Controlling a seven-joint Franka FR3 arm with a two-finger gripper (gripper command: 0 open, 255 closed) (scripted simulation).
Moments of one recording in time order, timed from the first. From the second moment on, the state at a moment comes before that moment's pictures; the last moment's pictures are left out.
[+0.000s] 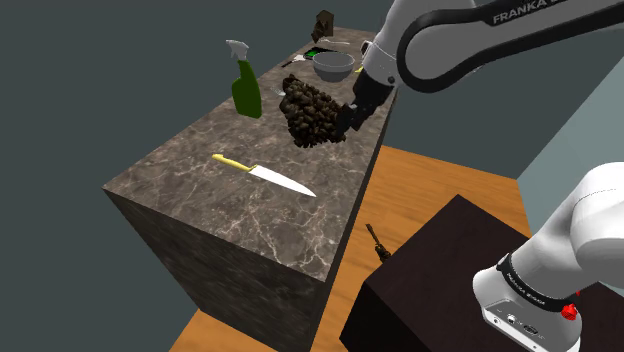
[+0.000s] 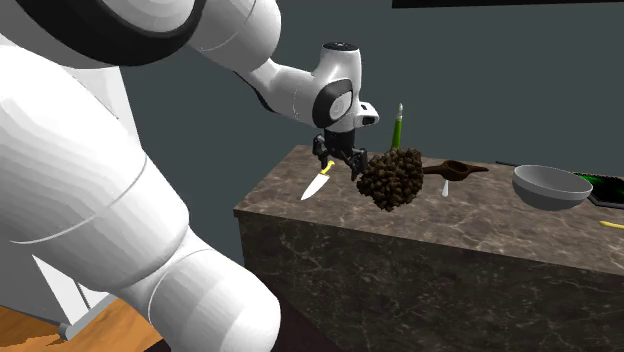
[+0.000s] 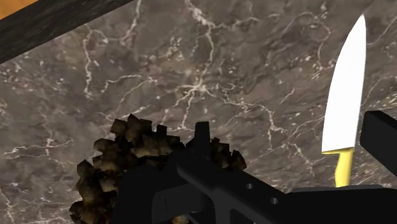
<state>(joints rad) 0.16 -0.35 0.11 -2.50 0.22 2.45 -0.07</state>
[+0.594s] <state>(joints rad) 0.22 -0.05 0.18 -2.37 0.24 2.74 -0.08</state>
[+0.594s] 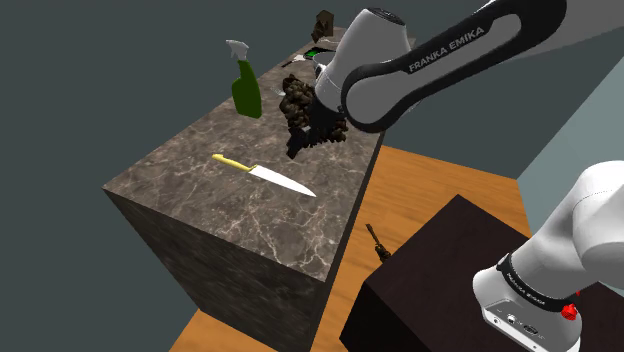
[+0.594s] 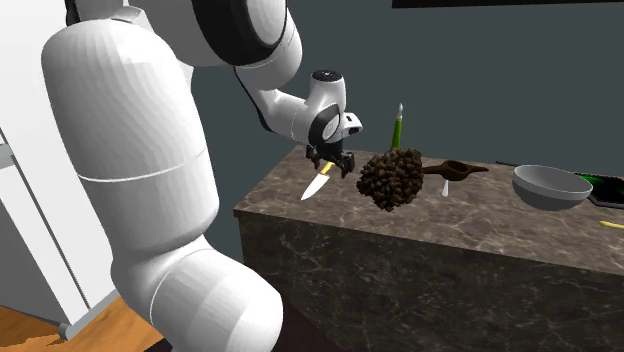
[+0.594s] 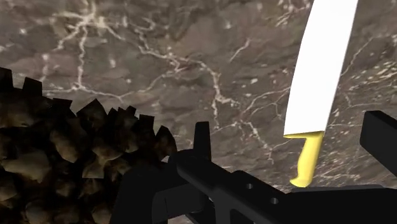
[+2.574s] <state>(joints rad) 0.31 0.34 0.18 -2.10 0.12 2.98 -0.02</state>
